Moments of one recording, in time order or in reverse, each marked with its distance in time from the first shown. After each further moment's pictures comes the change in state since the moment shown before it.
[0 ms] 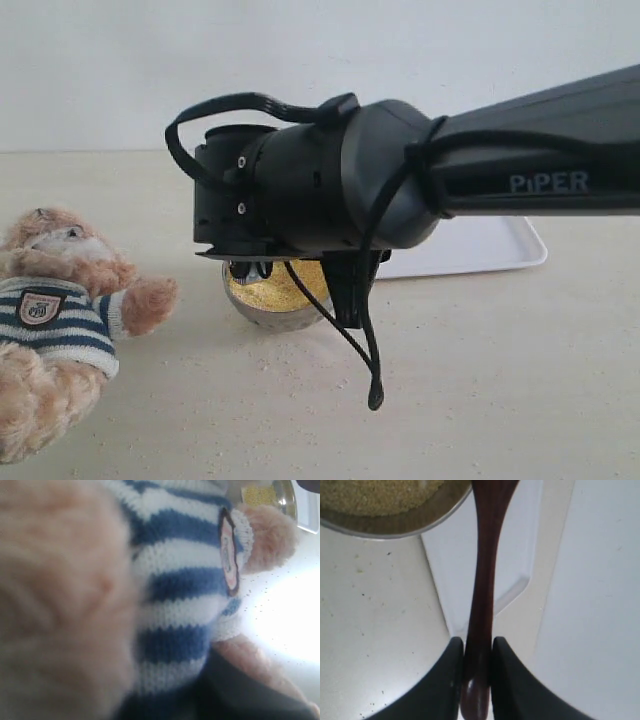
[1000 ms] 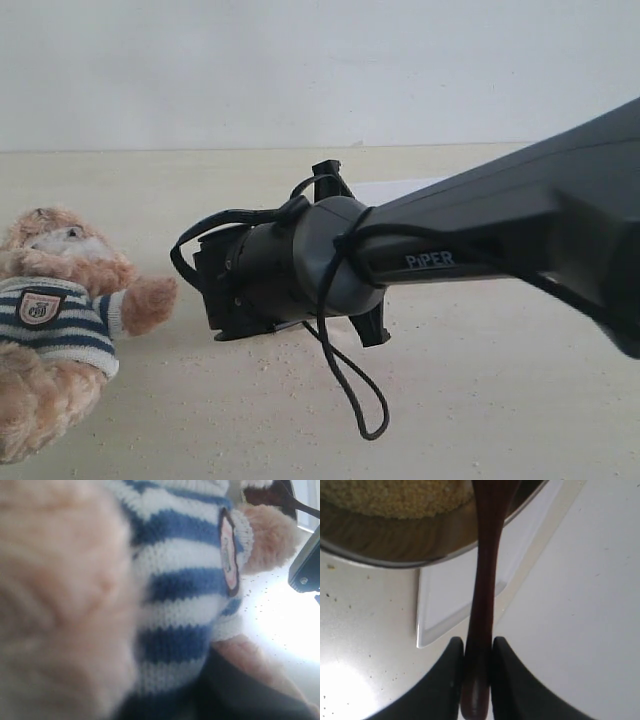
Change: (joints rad) left arm 0.000 0.000 0.000 0.000 0.000 0.000; right arm -0.002 0.158 0.026 -0.193 -0.004 -0.049
